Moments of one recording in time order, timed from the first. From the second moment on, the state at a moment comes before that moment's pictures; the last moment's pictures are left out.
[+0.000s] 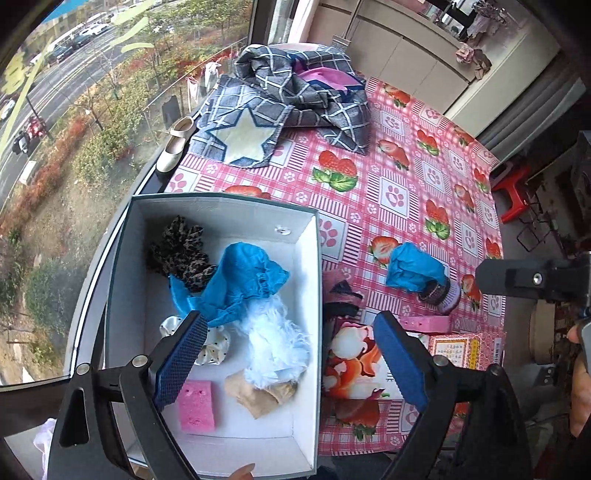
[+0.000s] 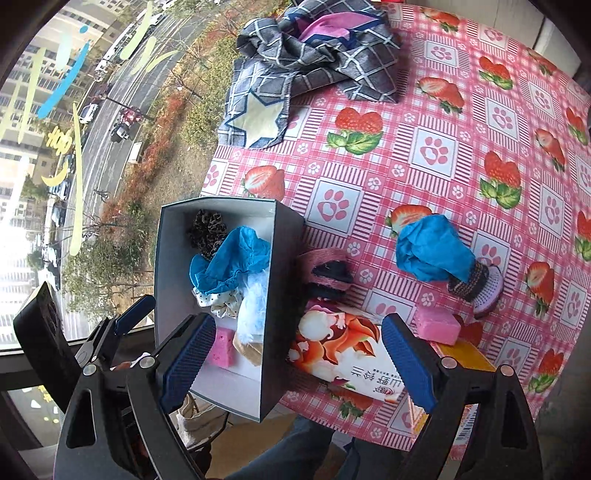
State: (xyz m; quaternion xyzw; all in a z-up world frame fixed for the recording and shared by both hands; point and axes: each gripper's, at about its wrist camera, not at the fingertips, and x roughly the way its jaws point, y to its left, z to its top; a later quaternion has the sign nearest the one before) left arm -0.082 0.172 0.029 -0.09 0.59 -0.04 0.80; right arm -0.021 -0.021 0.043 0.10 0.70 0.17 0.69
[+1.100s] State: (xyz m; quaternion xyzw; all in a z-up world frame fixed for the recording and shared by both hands) left arm 0.061 -0.010 -0.133 -0.10 0.76 -0.03 0.64; right arm 0.011 -0.180 -0.125 0.10 0.77 0.14 0.62
